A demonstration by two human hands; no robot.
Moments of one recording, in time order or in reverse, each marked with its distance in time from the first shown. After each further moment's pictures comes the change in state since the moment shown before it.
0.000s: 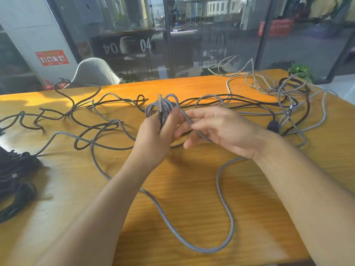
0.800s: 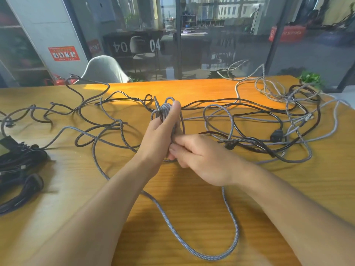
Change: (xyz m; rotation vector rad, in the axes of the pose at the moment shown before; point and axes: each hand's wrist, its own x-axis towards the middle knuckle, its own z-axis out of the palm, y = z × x) left_hand -0.003 0.006 -0.001 -0.346 -0.049 -0.187; right_hand 0.004 0.021 0.045 -0.604 0.014 -0.115
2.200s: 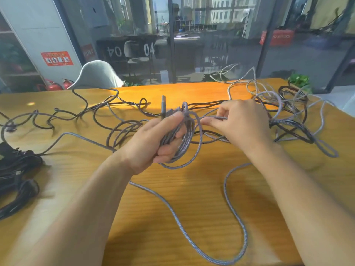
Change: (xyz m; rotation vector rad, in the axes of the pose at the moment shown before) left_hand -0.005 0.020 -0.020 -0.044 -0.528 -0.002; right_hand 0.002 0.045 -0.069 -0.734 0.728 0.242
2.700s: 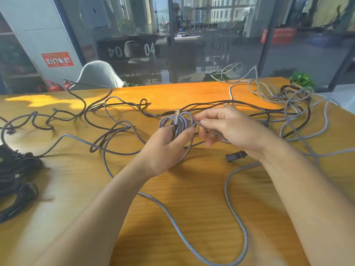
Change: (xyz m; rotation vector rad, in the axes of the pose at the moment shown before) left_hand 0.013 -0.021 0.017 0.420 0.282 -0.034; right_hand -0.006 -0.022 -0.022 0.907 -0.632 0.165
